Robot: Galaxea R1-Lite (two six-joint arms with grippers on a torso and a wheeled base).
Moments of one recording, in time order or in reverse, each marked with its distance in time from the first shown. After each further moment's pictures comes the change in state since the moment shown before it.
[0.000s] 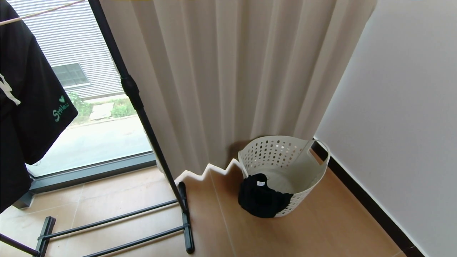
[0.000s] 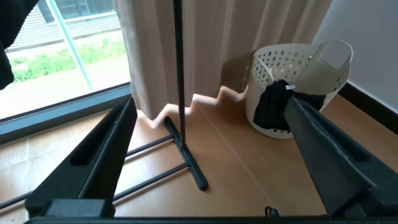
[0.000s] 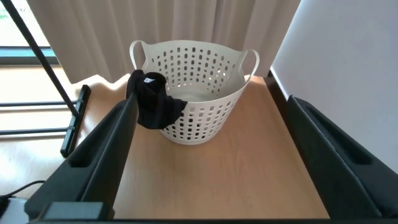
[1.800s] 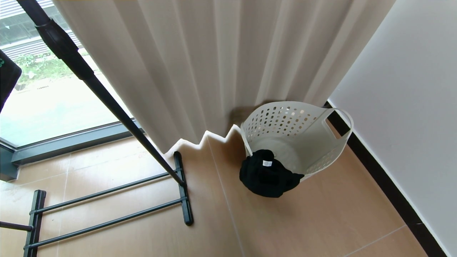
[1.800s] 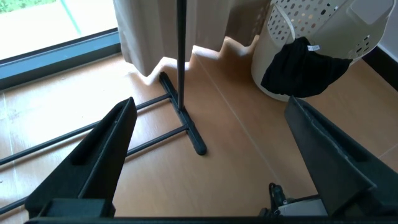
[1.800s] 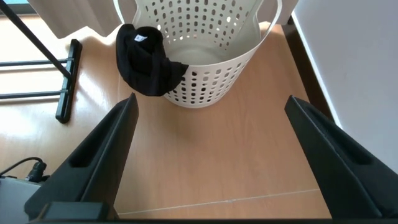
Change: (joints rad) left arm 0.000 0.000 0.000 -0.001 -0.001 0.010; right arm -0.001 0.000 0.004 -0.008 -0.009 -0.024
